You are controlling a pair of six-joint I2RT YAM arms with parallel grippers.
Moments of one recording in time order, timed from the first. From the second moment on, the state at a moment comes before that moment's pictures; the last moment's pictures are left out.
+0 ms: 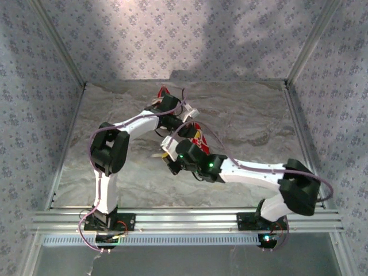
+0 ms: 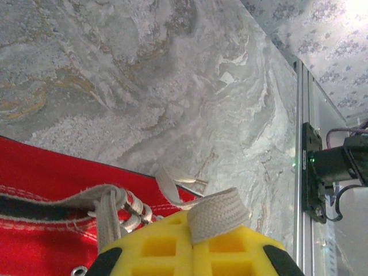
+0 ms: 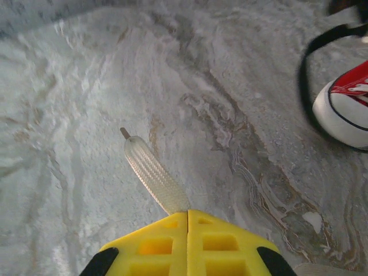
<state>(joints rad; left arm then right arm) -0.57 2.02 1.49 -0.45 0.90 0.05 1.08 1.44 0.90 0.03 0.09 0.07</state>
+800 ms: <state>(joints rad) -0.57 1.99 1.49 -0.49 0.83 0.13 1.02 1.03 0.70 0.02 0.20 0.33</state>
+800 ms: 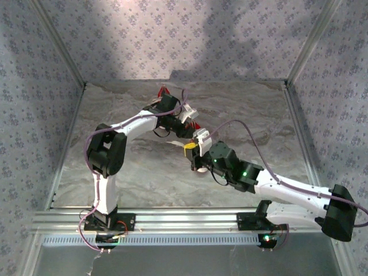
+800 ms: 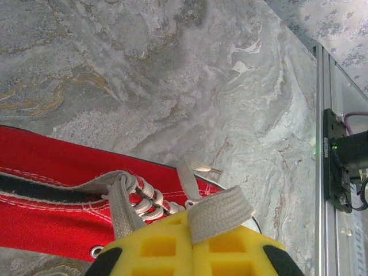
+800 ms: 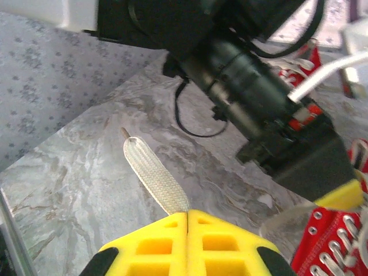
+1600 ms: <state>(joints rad) -0.60 1.88 1.26 -0.38 0.71 0.19 0.72 0.98 0.67 -0.17 0.19 0.77</state>
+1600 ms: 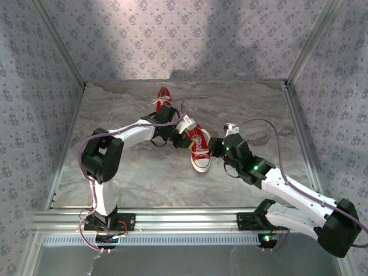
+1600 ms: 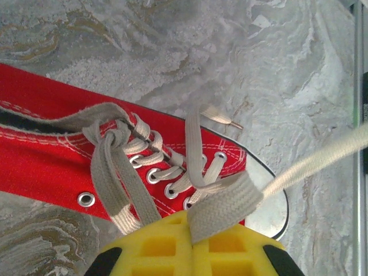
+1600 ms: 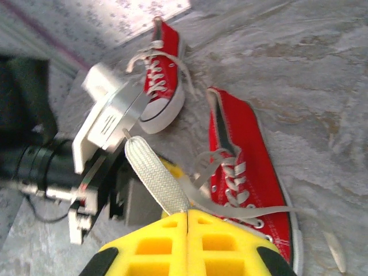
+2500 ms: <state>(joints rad) -0.65 1.76 1.13 -0.21 0.44 0.19 0.37 1.63 1.32 -0.36 -0.22 0.58</state>
